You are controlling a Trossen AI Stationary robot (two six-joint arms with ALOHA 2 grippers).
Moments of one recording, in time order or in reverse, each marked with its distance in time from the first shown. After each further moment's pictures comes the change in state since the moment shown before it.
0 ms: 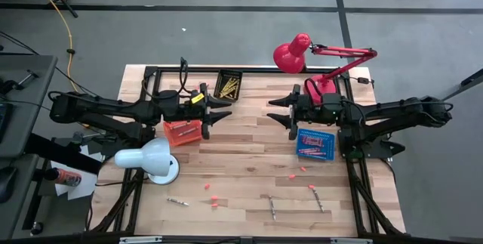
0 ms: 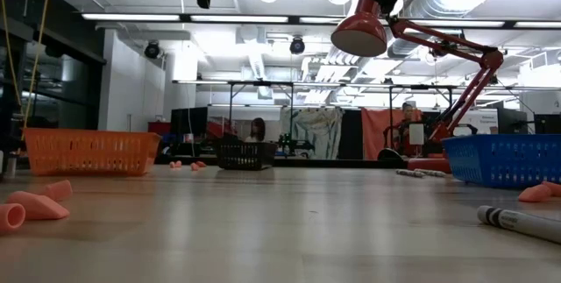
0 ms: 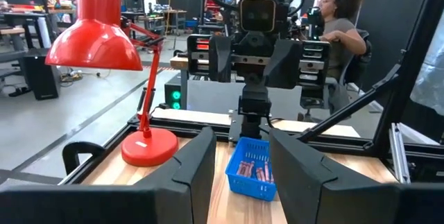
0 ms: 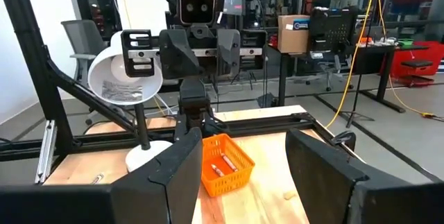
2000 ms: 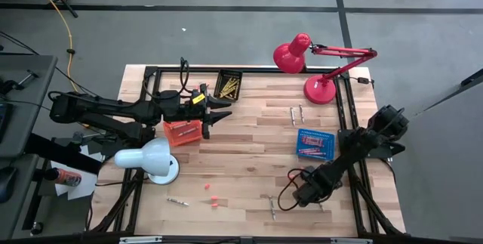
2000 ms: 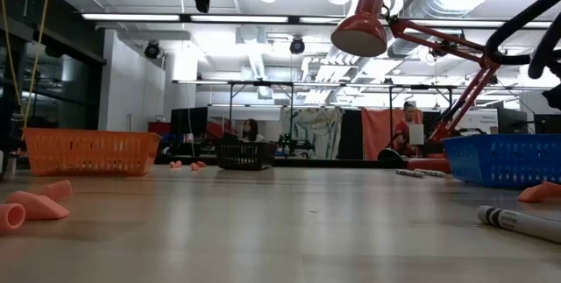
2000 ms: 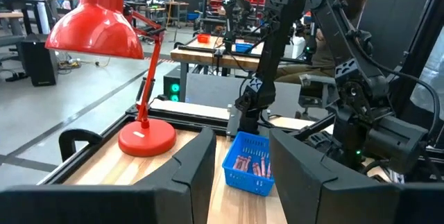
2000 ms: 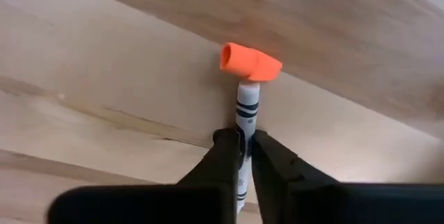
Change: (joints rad) left arm 0.000 0.000 0.000 -0.022 -0.005 -0.048; right arm 0.732 0.670 0.248 -1.144 -0.368 1.810
